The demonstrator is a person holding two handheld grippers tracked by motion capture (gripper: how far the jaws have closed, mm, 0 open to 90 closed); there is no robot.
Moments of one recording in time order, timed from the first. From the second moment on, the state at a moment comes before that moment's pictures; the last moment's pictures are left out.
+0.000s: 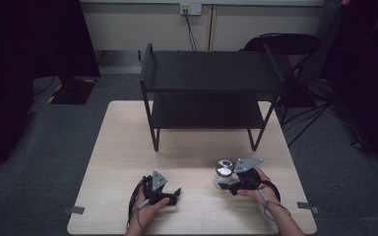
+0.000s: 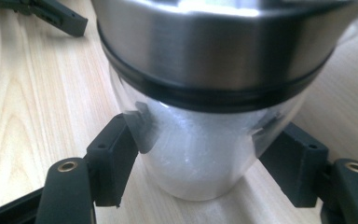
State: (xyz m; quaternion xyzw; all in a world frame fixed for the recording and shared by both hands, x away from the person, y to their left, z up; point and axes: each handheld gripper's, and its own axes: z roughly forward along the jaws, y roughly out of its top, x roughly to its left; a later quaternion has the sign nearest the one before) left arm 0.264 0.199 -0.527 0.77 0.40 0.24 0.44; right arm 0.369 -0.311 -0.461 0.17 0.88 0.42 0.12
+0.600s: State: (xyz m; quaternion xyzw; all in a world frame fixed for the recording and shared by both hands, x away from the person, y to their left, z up) left arm 0.264 0.199 -0.527 0.77 0.40 0.24 0.44; right arm 0.381 -0.318 -0.398 0.20 0.86 0.46 0.12
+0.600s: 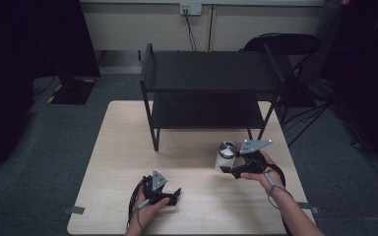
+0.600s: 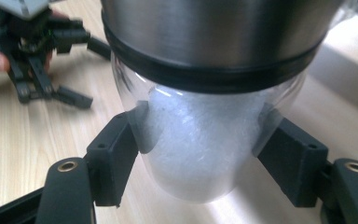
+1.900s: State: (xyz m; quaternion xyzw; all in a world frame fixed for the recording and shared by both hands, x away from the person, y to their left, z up) left arm 0.265 0.199 -0.527 0.77 0.40 0.24 0.44; right arm 0.423 -0.278 -0.334 0.34 0.79 0.46 0.22
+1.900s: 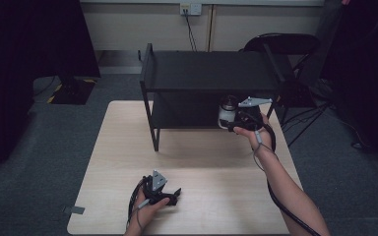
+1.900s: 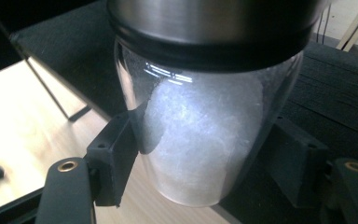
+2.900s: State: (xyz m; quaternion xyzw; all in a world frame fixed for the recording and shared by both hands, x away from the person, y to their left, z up) left arm 0.265 0.199 -0.527 0.77 0.40 0.24 0.44; right arm 0.428 -0.268 -0.349 0.38 0.75 0.48 0.24
